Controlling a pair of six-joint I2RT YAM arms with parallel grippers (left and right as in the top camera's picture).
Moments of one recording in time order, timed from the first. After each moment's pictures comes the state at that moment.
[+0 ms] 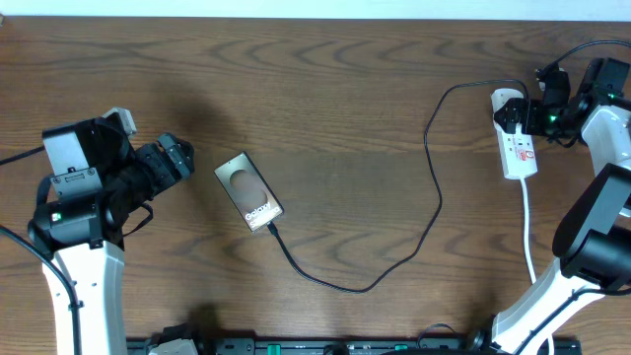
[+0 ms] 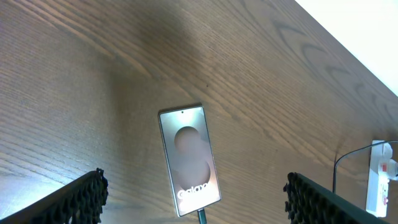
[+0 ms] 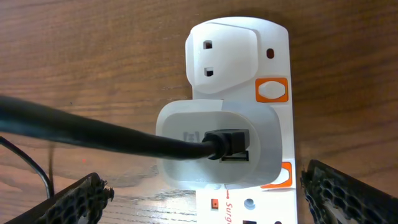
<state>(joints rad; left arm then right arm) 0.26 1.13 1.09 -0.87 0.36 -0.35 -0.40 2.06 1.54 -0.64 -0.41 -0.27</state>
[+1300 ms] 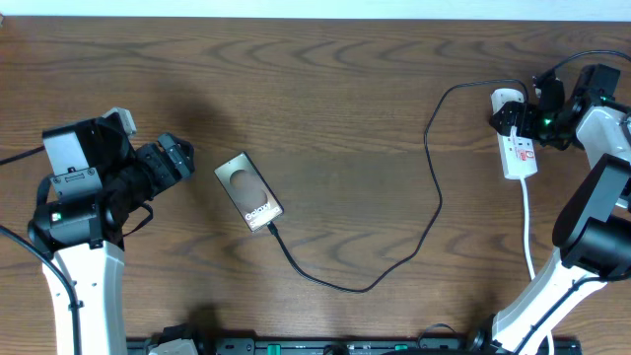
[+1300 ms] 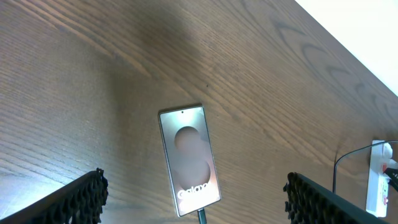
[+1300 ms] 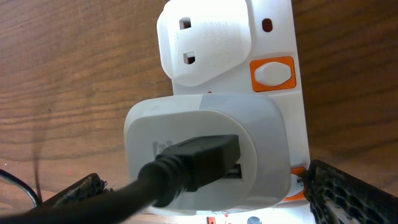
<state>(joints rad) 0.26 1.13 1.09 -0.87 0.36 -0.35 -0.40 2.13 1.54 -0.63 -0.42 -0.19</state>
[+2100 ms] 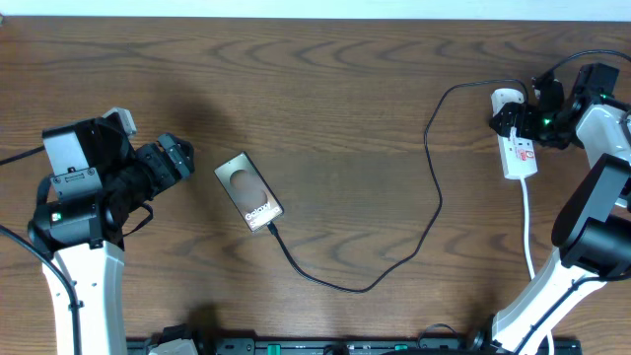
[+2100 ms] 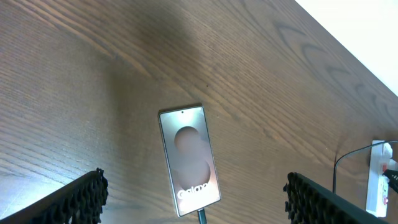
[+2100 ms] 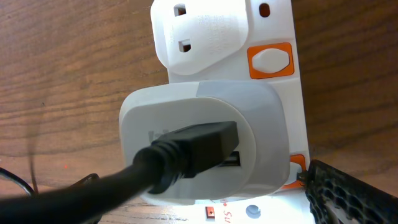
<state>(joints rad) 0.26 1.13 1.09 -0.87 0.36 -0.35 -0.39 2.13 1.56 -0.68 -0.38 -0.19</state>
